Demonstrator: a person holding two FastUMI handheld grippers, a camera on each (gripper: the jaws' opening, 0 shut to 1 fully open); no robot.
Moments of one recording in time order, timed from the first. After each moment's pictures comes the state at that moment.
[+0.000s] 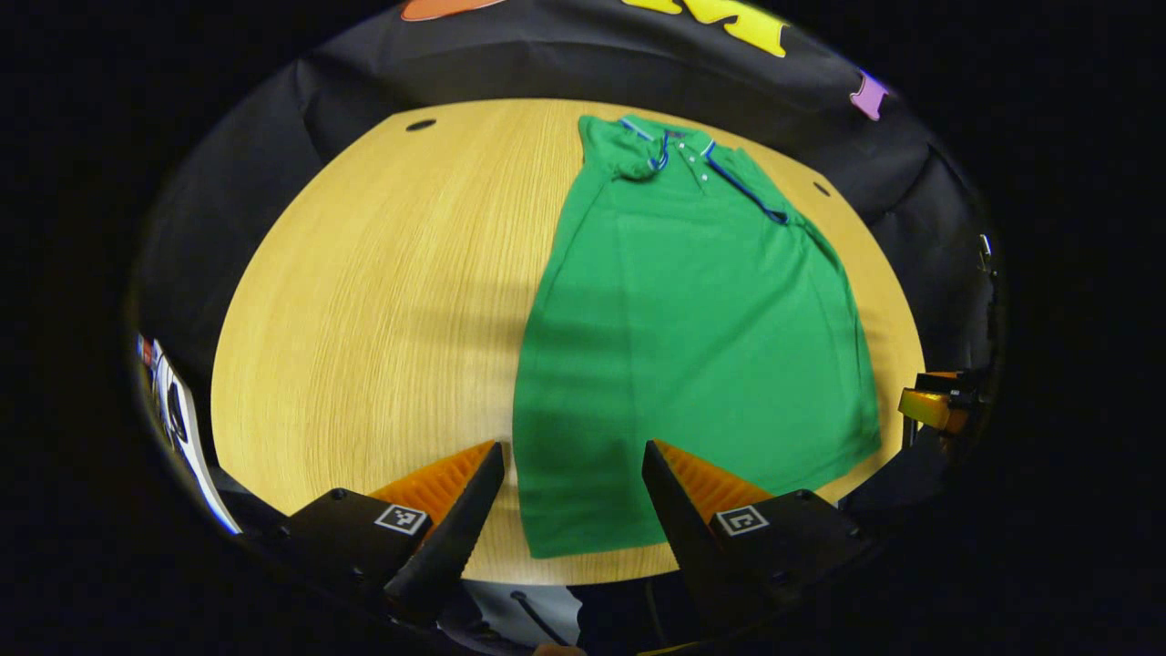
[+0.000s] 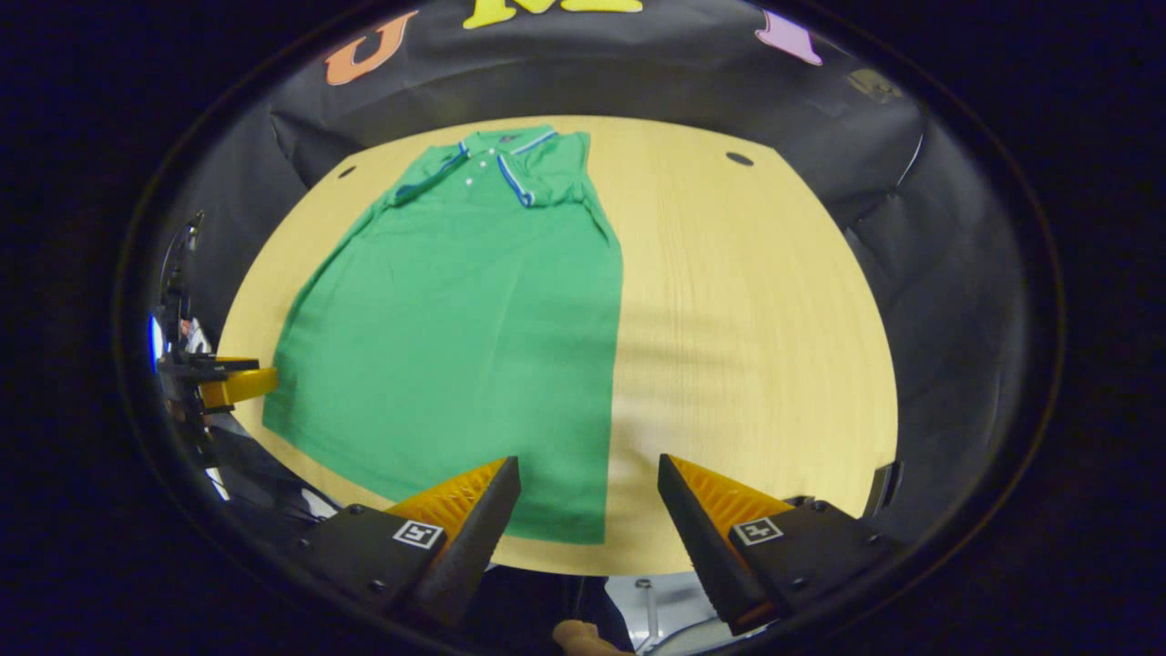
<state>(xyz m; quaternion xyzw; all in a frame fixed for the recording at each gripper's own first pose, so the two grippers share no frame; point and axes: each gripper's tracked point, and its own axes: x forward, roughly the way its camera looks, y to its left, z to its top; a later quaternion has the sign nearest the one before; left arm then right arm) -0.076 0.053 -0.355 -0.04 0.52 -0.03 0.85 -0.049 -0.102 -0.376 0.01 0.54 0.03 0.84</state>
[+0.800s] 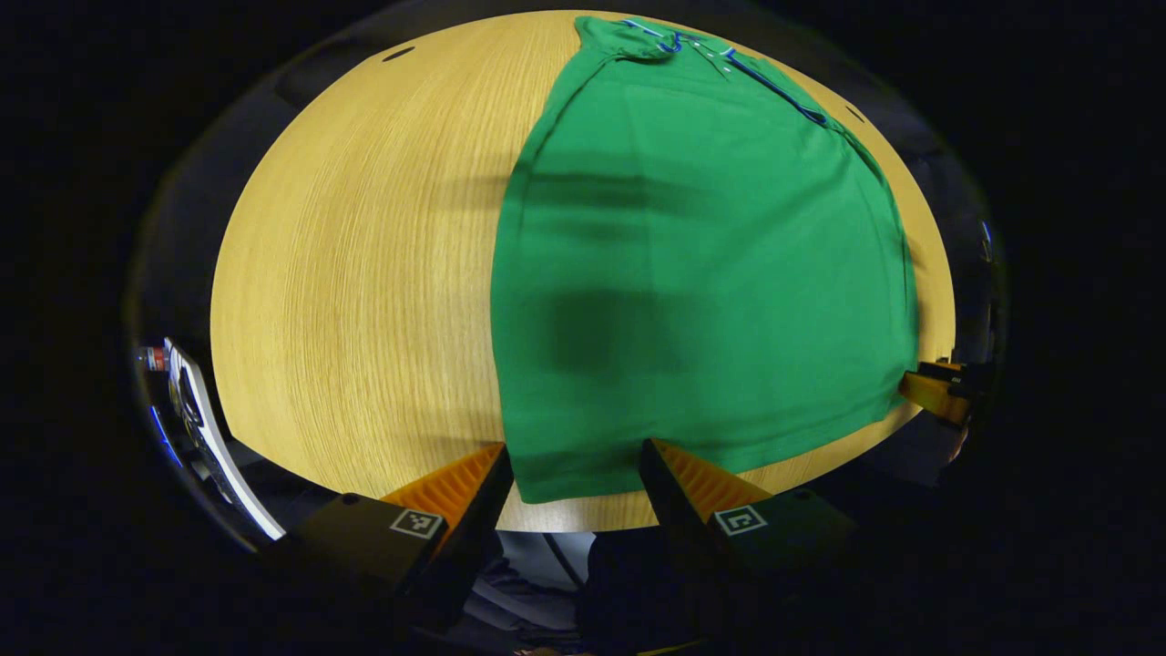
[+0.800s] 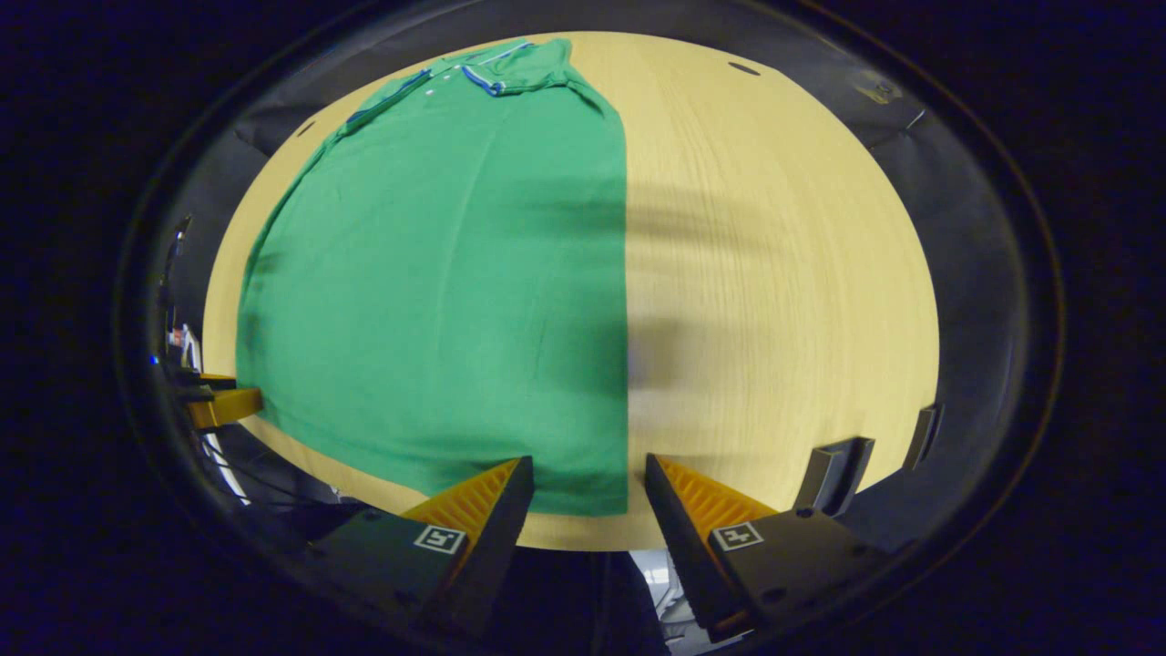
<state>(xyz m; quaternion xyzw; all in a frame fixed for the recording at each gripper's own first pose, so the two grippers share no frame) -0.110 0.051 -0.380 -0.02 0.66 0.00 0.76 -0.076 -0.087 -0.420 0.03 0.65 0.03 0.76</state>
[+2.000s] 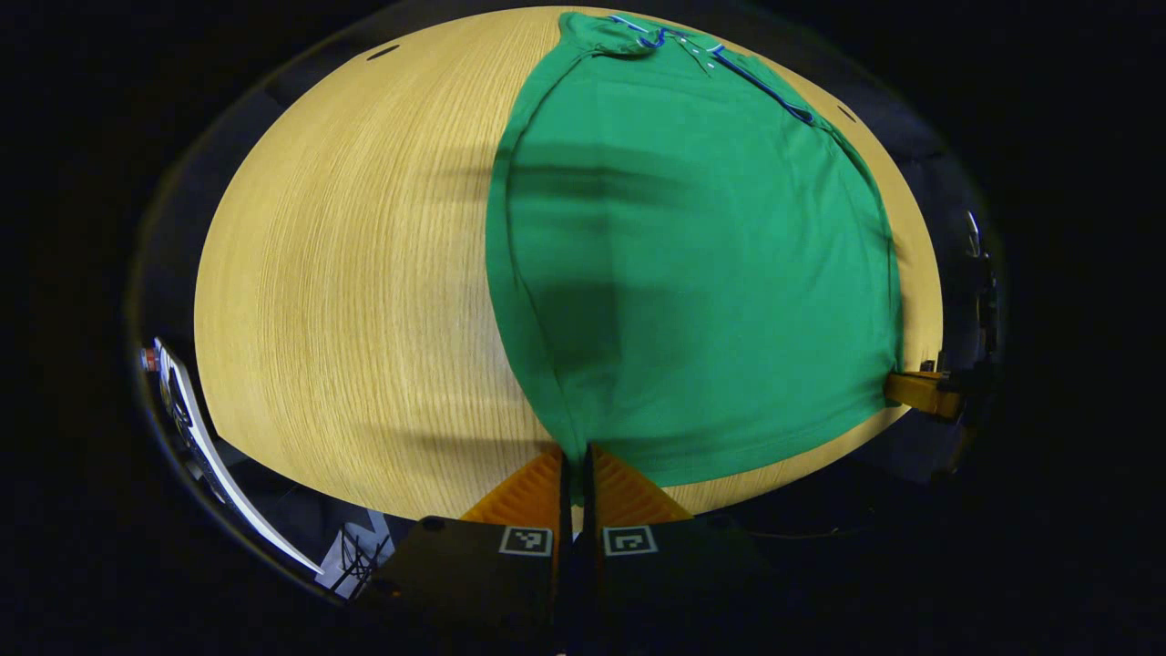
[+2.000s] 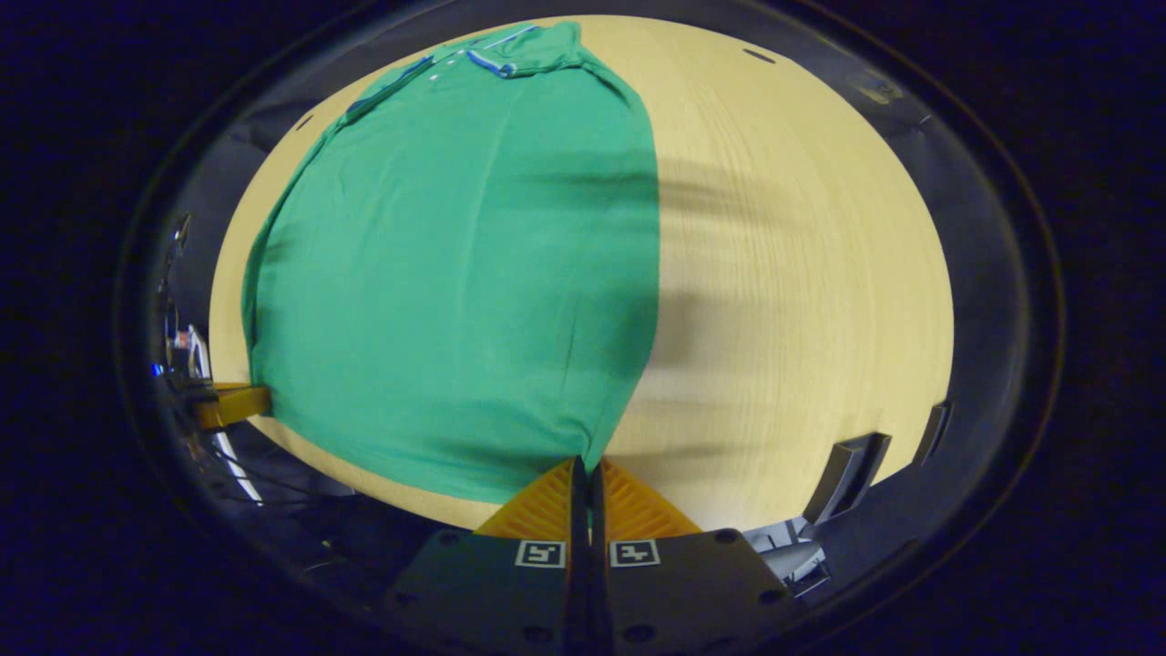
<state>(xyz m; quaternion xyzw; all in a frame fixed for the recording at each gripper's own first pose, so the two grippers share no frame) -0.104 0.026 -0.382 -0.03 0.65 -0.03 0.76 -0.076 -0.069 -0.419 0.03 0.67 0.05 0.74</state>
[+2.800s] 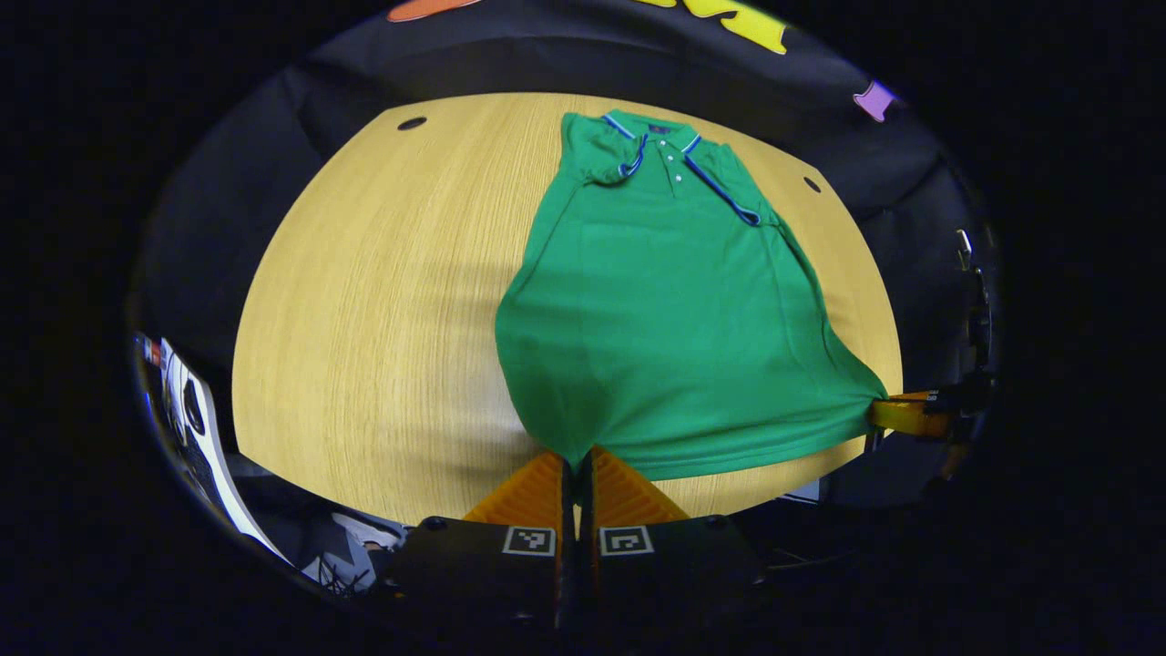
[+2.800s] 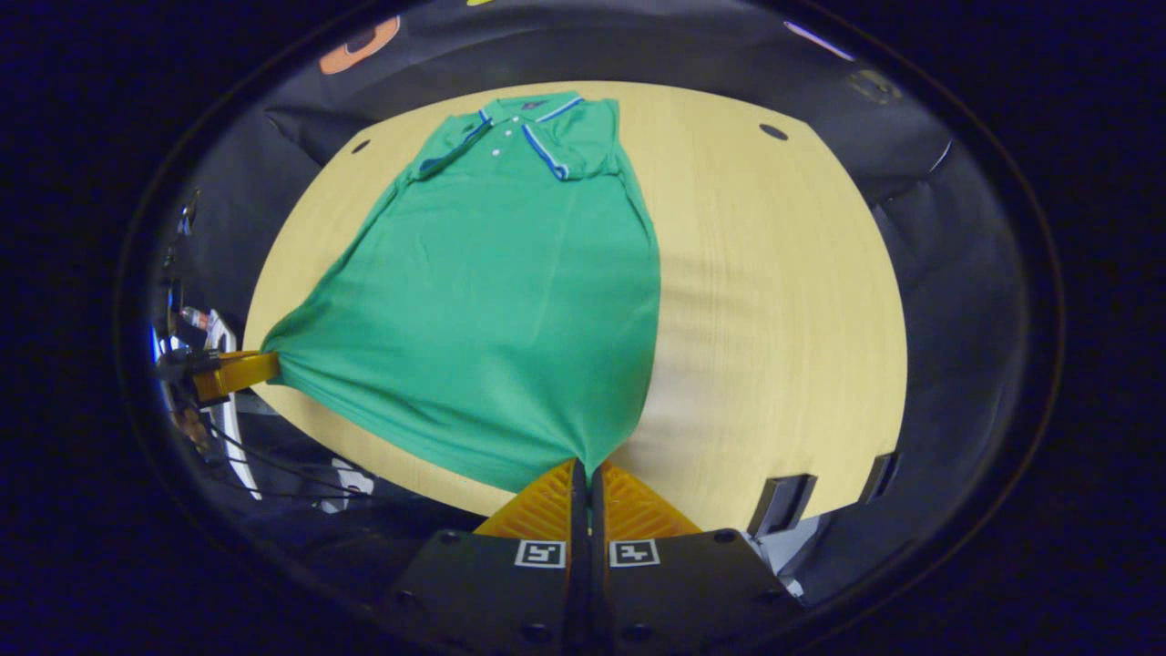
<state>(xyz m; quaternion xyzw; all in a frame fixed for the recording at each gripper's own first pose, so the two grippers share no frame) -0.058 0.022 -0.276 -0.04 0.51 -0.03 0.86 -0.039 -0.075 -0.312 0.03 0.58 0.08 0.81</state>
